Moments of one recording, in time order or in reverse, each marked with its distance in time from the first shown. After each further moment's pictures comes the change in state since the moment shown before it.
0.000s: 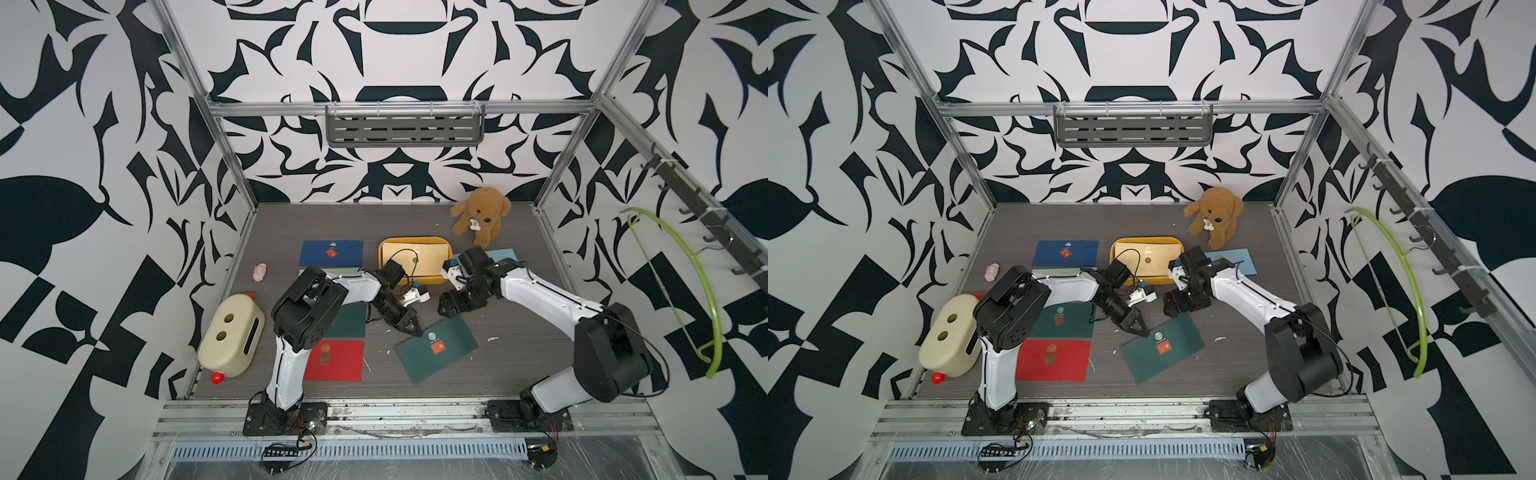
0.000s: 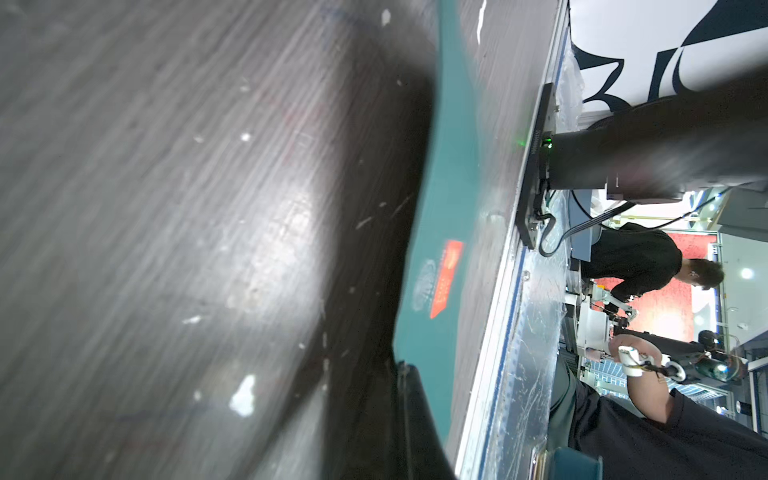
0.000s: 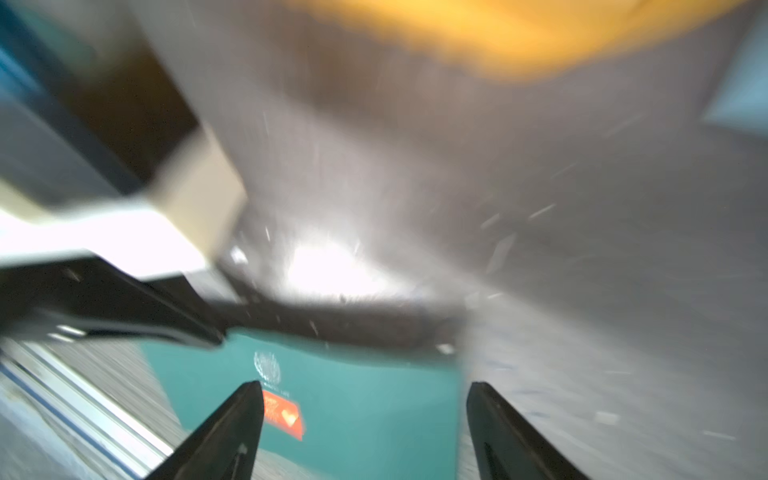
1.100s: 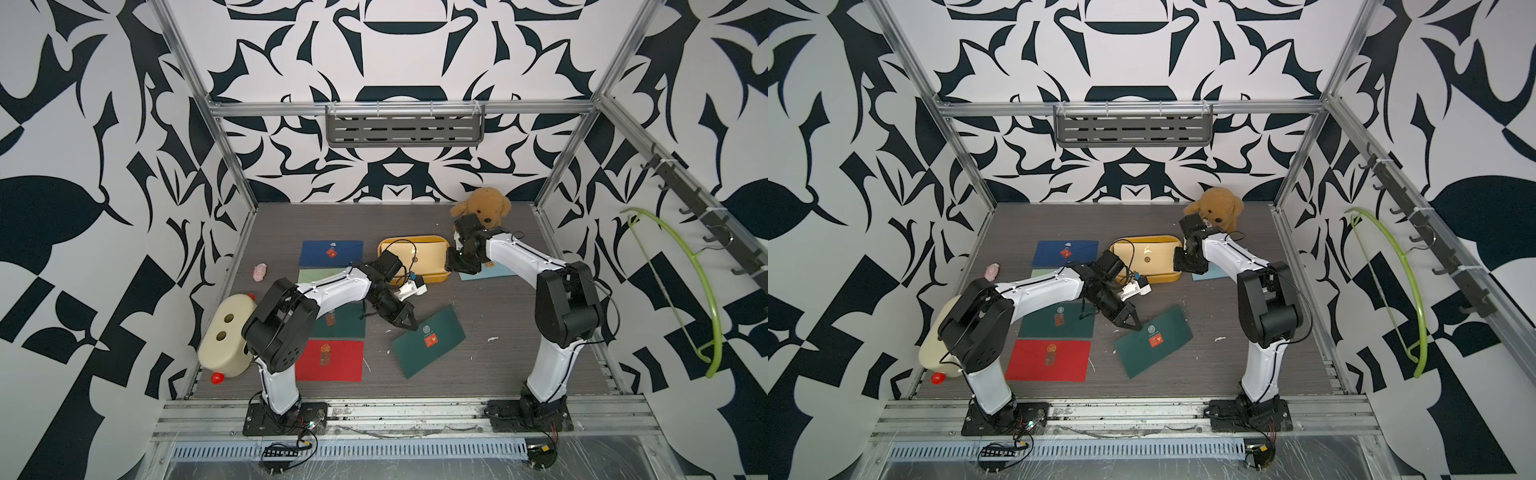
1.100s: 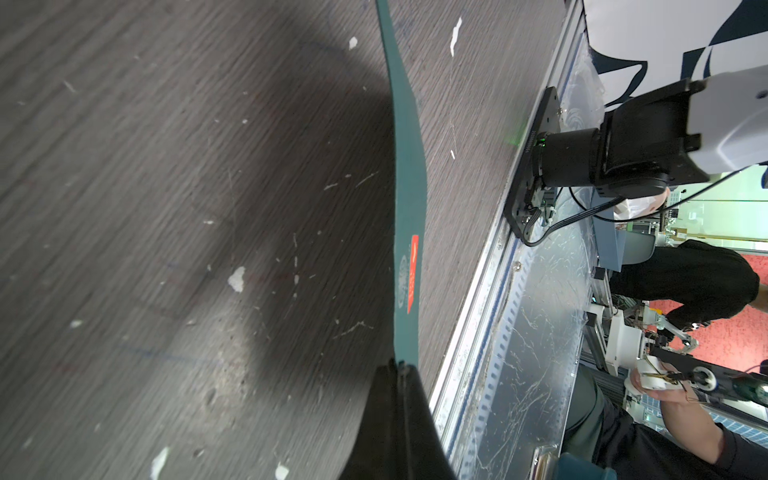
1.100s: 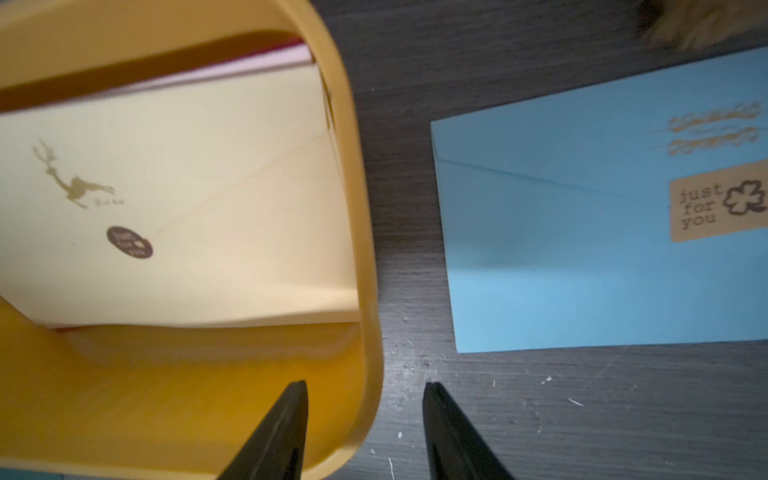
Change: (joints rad) left arm -0.003 -0.226 0.000 -0.160 -0.146 -0.024; right arm -0.085 0.403 0.380 0.057 0.198 0.330
